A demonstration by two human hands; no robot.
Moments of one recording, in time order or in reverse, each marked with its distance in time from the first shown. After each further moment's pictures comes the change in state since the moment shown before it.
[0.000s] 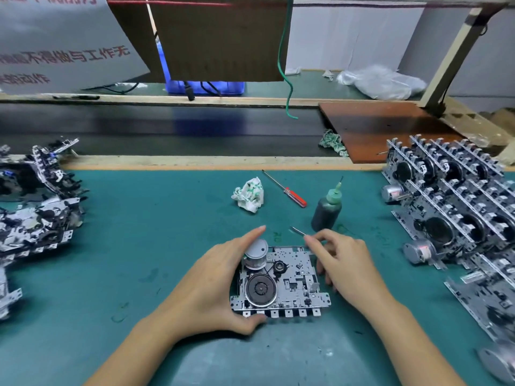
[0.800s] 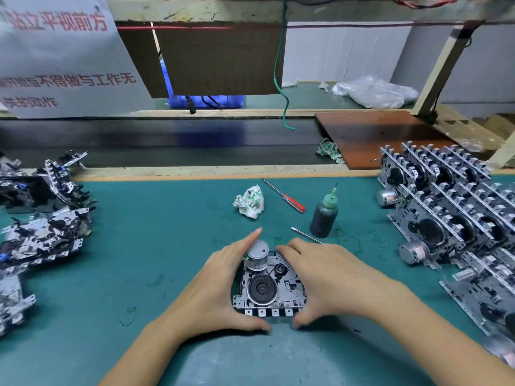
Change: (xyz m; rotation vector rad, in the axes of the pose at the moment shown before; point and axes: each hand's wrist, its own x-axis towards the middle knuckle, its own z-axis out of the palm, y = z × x) left_hand -0.005 -0.013 0.008 -0.061 -0.006 0.000; right_hand -0.008 -0.048 -0.009 -0.859 -0.389 -0.504
